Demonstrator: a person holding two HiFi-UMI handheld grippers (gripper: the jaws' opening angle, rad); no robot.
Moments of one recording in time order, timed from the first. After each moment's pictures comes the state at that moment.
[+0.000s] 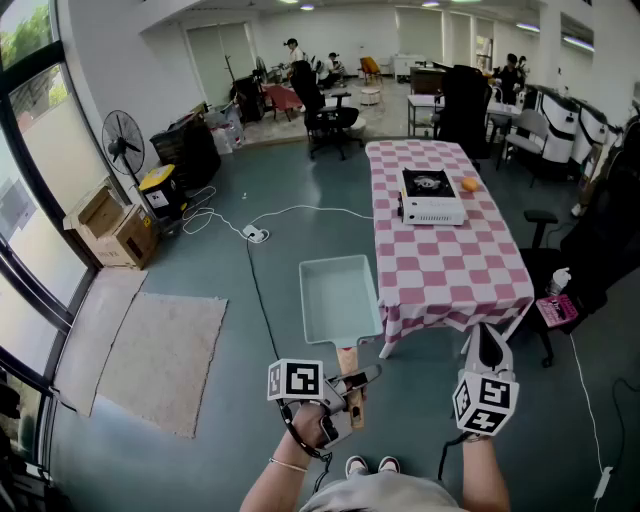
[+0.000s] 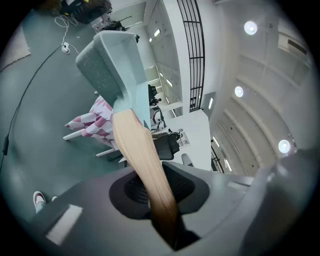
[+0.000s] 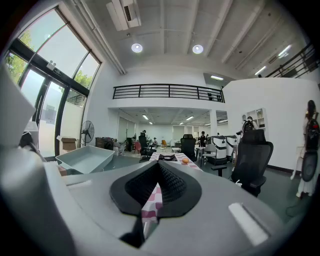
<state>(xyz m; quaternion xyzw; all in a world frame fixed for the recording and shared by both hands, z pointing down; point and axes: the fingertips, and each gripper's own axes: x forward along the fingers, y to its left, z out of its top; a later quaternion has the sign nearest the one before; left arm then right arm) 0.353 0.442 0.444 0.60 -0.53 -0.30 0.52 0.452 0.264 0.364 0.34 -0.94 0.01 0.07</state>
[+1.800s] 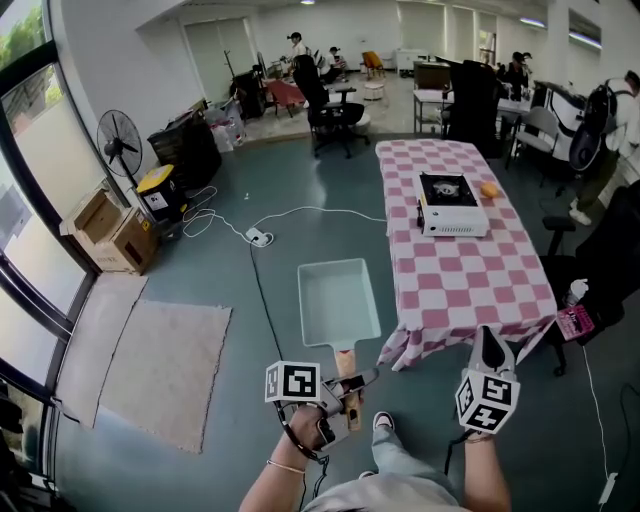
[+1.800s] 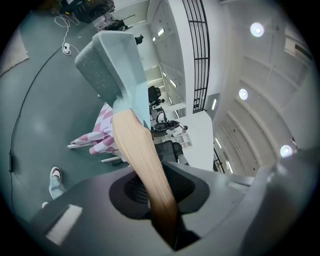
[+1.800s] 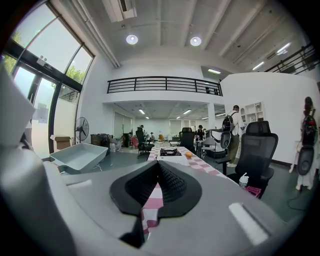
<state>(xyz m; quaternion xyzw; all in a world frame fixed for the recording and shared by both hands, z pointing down) 0.234 0.424 0.463 0.59 -0.53 -0.30 0.53 0.340 0.226 0.399 0.36 -0.93 0.03 0.09</state>
